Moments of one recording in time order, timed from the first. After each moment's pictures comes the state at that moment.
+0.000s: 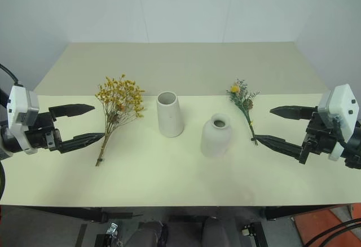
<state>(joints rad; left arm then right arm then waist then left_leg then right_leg) -0.12 0.99 0.45 -0.38 -0.71 0.58 -1.06 -0.02 -1.04 -0.60 -0.42 0.73 0.61 1.08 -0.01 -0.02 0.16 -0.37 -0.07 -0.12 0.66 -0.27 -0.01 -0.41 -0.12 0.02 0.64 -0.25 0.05</state>
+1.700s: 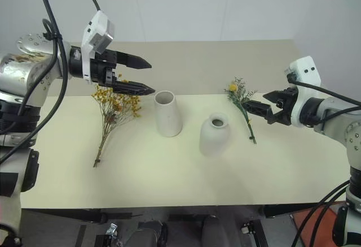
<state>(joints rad) -1.18 0.81 -0.24 0.22 -0.40 0.74 -1.29 -0.61 -0.93 -0.30 -0.28 0.83 1.19 0.54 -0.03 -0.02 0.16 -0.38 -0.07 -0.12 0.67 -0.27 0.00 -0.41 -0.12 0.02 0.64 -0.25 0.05</state>
